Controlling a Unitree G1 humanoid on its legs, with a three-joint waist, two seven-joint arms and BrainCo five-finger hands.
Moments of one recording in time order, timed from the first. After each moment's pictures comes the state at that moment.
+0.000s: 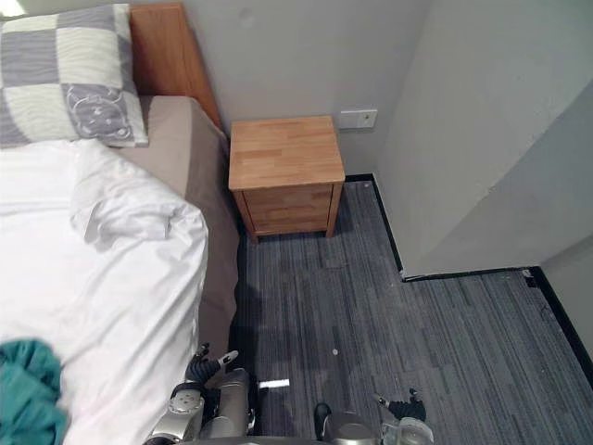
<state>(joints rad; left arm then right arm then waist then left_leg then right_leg) 0.00 0.02 0.06 0.88 0.19 -0.04 0.23 0.09 -0.04 -0.27 0.96 -0.05 0.01 -0.22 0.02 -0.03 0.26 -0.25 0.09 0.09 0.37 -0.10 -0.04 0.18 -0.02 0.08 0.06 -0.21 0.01</state>
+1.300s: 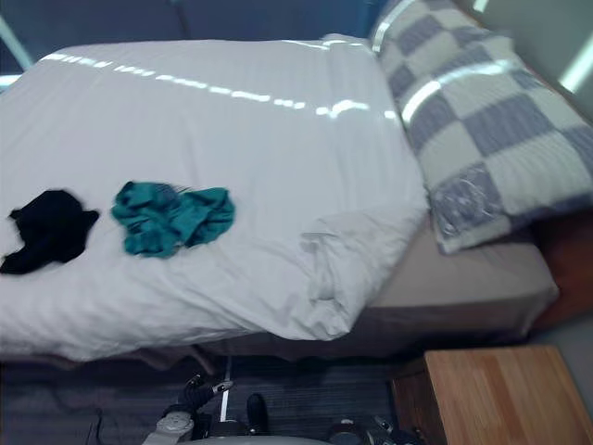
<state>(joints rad) 0.03 0.09 -0.01 0.99 0.12 0.00 0.15 0.12 0.03 -0.53 1.02 0.06 0.03 -0.21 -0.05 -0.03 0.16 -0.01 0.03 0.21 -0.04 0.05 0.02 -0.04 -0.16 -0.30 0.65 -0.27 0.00</state>
